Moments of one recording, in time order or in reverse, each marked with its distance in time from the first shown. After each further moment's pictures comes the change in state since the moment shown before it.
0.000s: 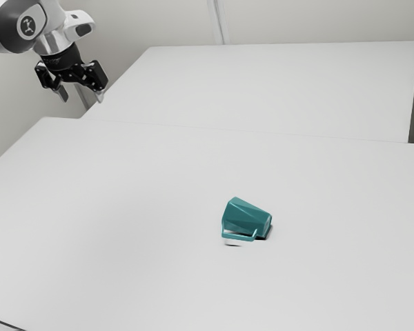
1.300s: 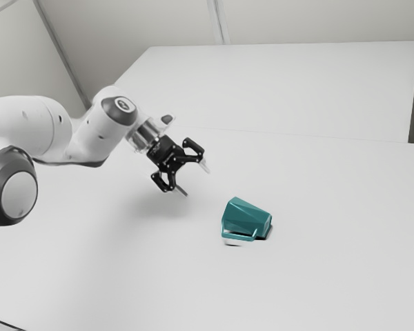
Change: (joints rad) arm -0.044 0.488 0.060 -0.153 -1.029 0.068 0.066
